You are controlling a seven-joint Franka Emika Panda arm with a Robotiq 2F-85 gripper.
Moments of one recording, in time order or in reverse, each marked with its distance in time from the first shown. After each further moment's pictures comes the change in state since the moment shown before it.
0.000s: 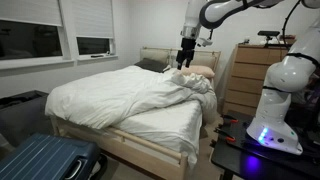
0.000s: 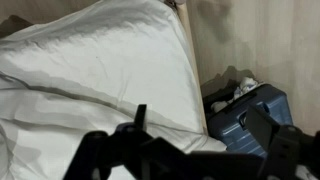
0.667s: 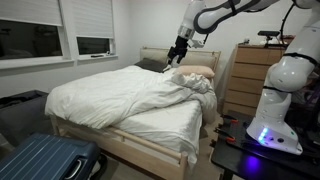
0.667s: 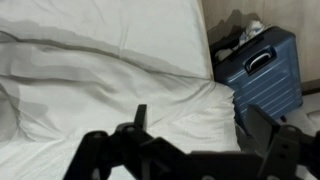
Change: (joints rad) arm -0.053 0.094 -0.048 0.032 -0.053 0.282 0.005
